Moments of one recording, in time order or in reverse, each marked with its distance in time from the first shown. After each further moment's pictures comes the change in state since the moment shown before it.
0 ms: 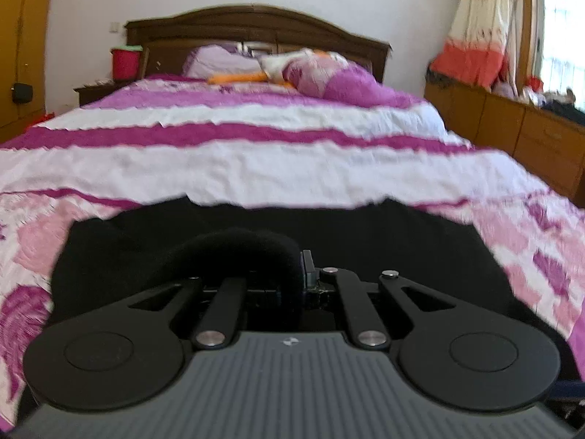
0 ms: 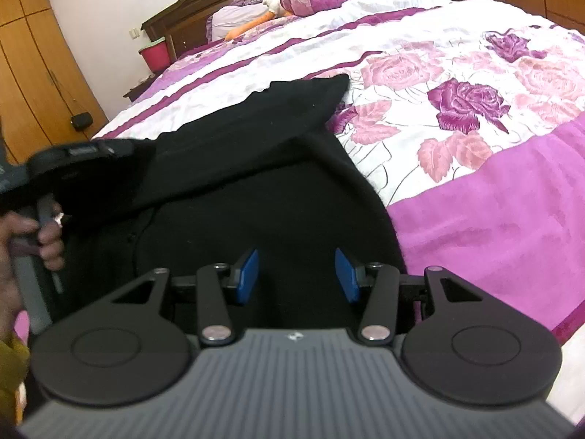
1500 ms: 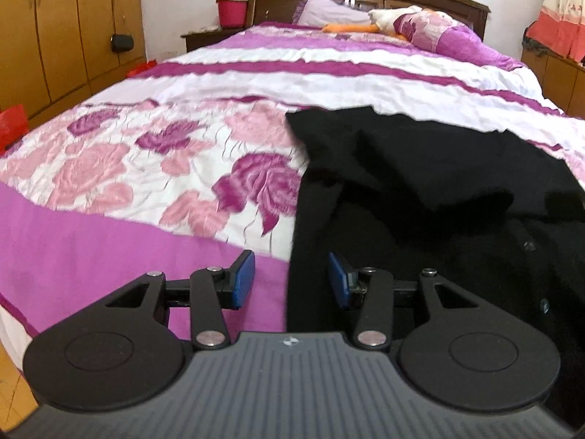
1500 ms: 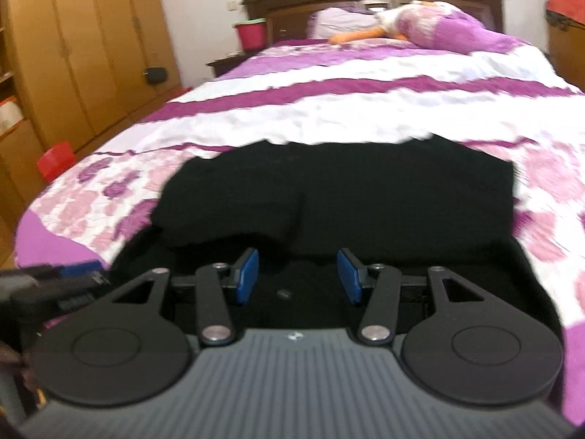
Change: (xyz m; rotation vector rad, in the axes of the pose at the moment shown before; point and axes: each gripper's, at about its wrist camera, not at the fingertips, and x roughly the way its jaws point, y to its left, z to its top) left arm -0.124 0.111 -0.065 -0.102 0.173 0.331; right arm 0.025 0.144 0.039 -0.318 -0.008 0.162
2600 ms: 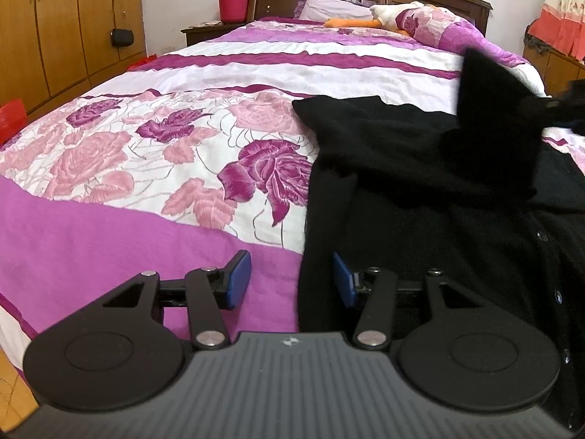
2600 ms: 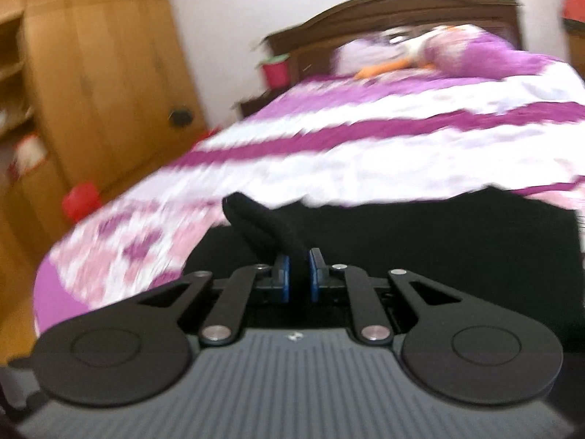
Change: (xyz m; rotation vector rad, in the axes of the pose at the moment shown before) left arm 0.012 0.007 -0.003 0.006 0.006 0.001; right arm 0.035 -0.001 0.039 0.077 -0.160 0.081
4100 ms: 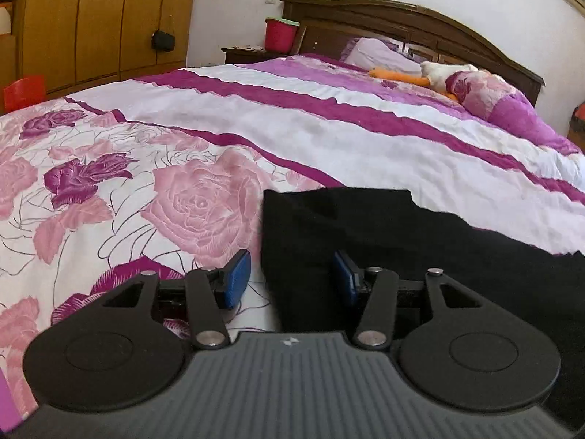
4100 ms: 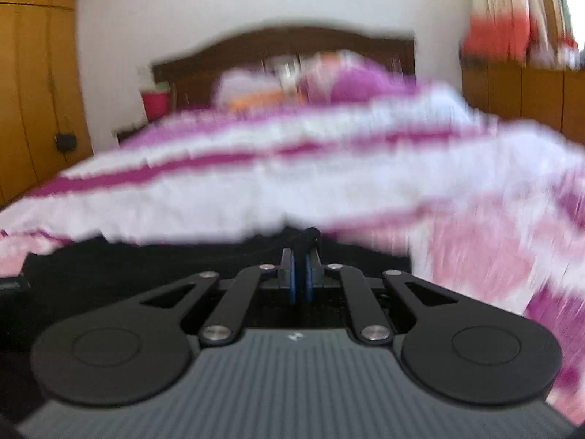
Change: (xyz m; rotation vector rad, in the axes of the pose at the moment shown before) left arm 0.136 -0.047 0.091 -0.227 -0.146 0.062; right arm 0.035 -0.133 -0.008 0.002 -0.058 -0.377
